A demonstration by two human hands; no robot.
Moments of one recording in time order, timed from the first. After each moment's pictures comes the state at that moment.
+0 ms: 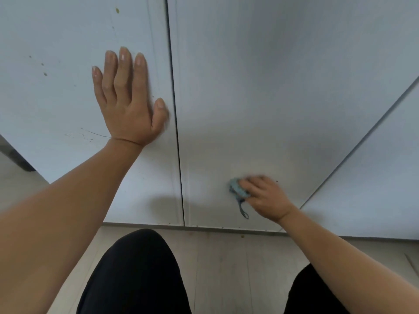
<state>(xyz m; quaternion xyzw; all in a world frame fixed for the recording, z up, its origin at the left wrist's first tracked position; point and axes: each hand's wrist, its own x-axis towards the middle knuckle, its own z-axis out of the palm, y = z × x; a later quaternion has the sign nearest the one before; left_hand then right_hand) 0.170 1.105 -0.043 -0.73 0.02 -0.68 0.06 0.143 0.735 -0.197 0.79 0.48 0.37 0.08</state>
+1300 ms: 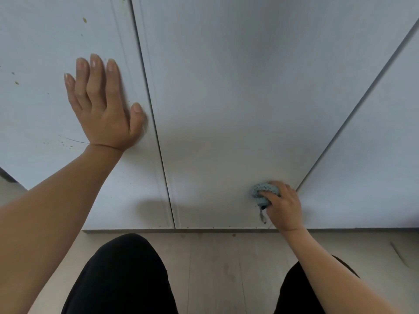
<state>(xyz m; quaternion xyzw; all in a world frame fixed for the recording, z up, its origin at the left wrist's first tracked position) 0.173 1.108 -0.048 -0.70 0.03 -0.71 0.04 0.104 0.675 -0.222 0.91 0.16 0.37 -0.13</state>
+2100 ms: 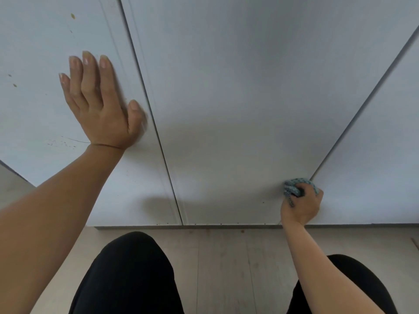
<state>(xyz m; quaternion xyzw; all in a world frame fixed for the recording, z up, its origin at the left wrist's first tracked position) 0.169 1.105 -0.047 -0.73 0.00 -0.68 0.06 0.107 0.690 -0.232 0.79 -0.27 0.30 -0.45</state>
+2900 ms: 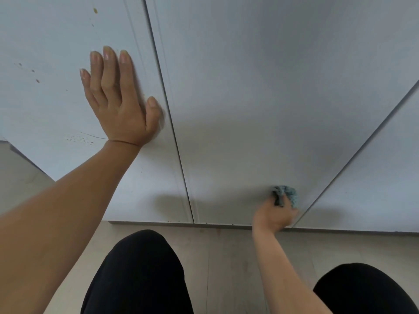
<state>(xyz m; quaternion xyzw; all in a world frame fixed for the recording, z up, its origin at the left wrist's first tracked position) 0.167 1.102 -0.043 -0.73 0.00 -0.67 0.07 0.105 0.804 -0.244 0.63 -0.39 0.30 -0.60</state>
